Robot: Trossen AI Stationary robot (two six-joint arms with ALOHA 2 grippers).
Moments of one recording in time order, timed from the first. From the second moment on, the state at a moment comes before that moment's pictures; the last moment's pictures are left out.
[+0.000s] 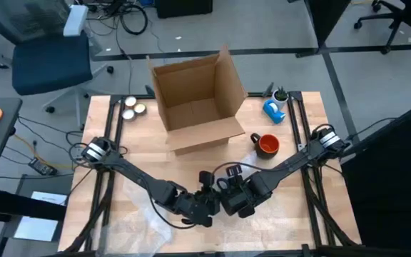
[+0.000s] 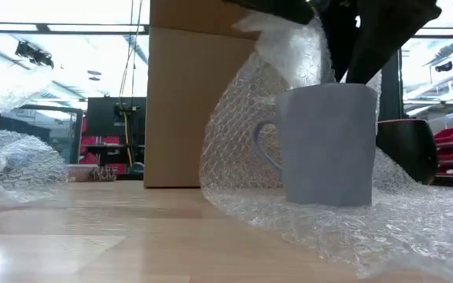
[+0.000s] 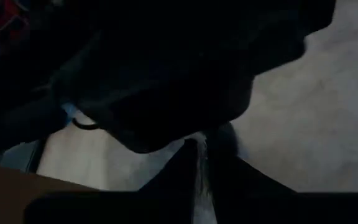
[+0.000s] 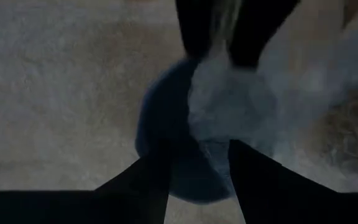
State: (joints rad) left arm -0.52 1.91 1.50 -0.26 -0.69 0.12; right arm 0.50 1.86 1.52 -1.01 0.35 0.16
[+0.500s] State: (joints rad) left arm -0.60 1.91 1.69 -0.57 -0.77 0.09; right arm 0.49 1.87 1.52 -1.03 0.34 0.16
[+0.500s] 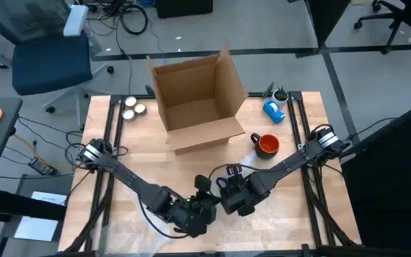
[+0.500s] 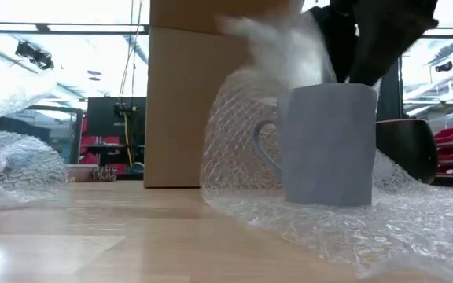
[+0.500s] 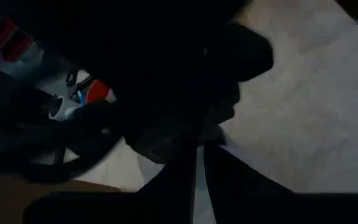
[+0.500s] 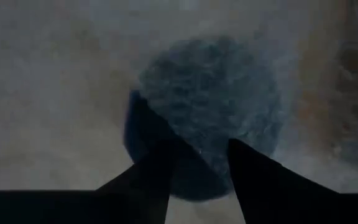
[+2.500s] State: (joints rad) left arm -0.55 1.86 1.58 -0.65 -0.87 -0.01; right arm 0.45 1.86 1.47 -1.03 0.39 0.11
